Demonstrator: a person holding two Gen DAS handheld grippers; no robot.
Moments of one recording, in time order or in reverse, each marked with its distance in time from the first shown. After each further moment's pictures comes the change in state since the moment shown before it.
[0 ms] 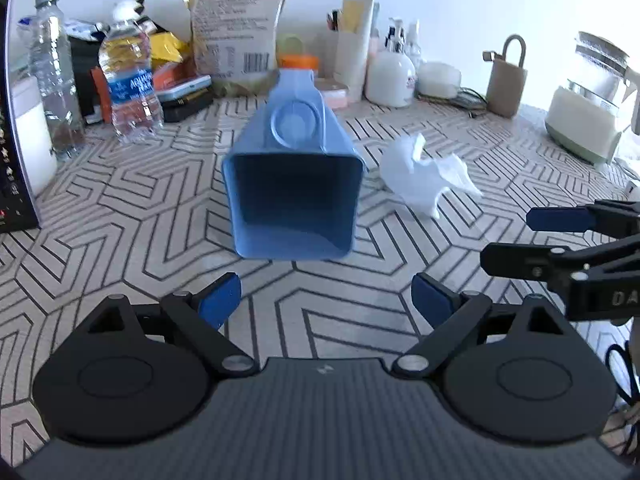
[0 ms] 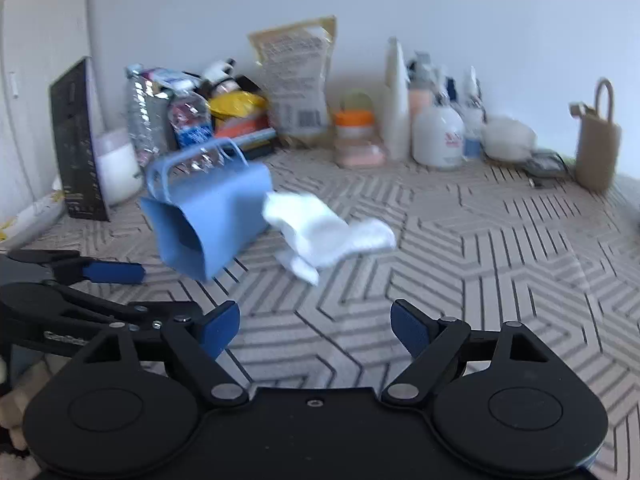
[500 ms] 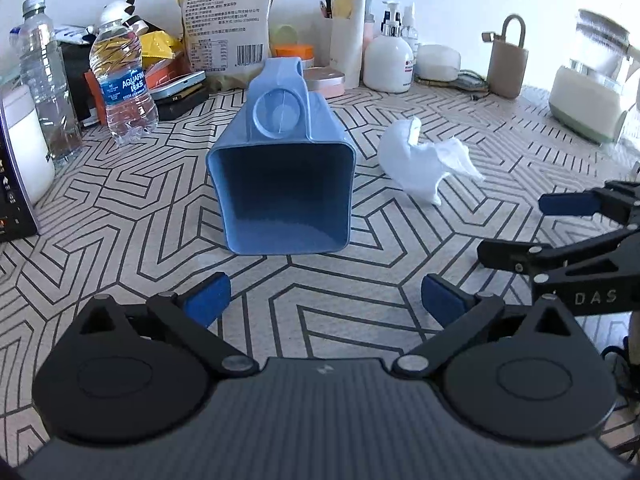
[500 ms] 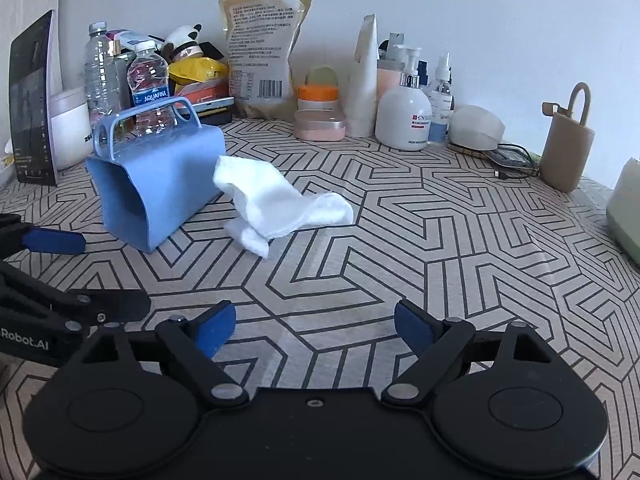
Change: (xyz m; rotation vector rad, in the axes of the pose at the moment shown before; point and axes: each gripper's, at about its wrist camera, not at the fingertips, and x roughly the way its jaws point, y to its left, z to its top) left arm 0.006 -0.011 0.000 0.052 0.036 0.038; right arm 0.014 0.003 -0.001 -0.062 0.063 -0.157
